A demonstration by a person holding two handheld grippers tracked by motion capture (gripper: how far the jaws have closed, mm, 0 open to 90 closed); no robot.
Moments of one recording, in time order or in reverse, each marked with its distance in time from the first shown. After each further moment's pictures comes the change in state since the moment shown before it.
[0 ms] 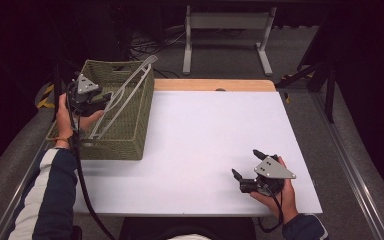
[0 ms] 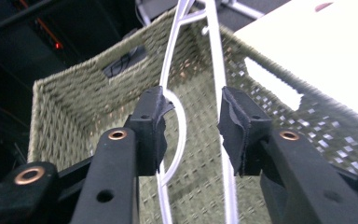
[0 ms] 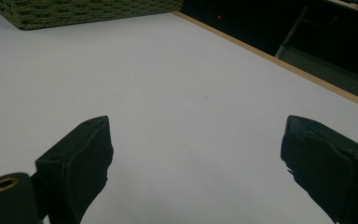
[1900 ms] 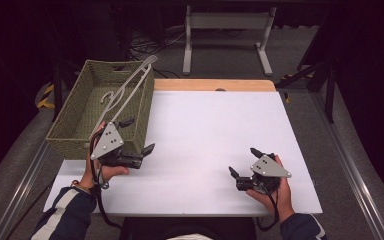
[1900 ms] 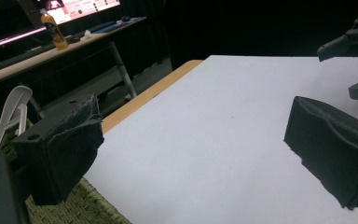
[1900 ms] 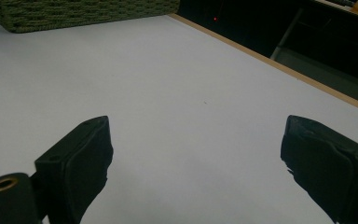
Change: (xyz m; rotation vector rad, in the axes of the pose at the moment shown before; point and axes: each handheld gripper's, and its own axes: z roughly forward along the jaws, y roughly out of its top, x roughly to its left) left arm -0.134 -0.033 -0.059 -0.411 -0.374 0.102; right arm 0.004 0.003 0.010 -0.006 -0.021 0.003
